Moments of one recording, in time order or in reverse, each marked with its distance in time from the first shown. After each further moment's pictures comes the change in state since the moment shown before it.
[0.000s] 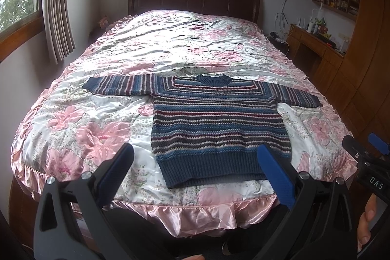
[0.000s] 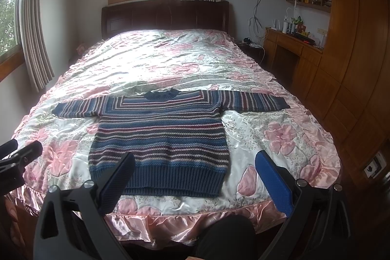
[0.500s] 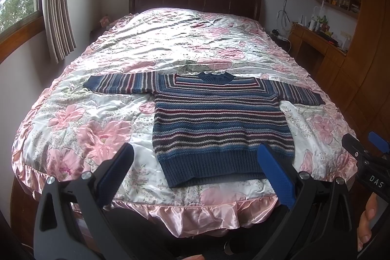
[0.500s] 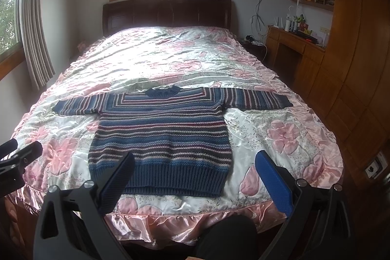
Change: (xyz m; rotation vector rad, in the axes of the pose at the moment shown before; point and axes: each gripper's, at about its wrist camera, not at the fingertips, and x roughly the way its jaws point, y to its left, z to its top) left arm 0.011 0.001 -0.001 0.005 0.014 0.014; right arm 0.015 0.005 0.002 -0.003 0.022 0.008
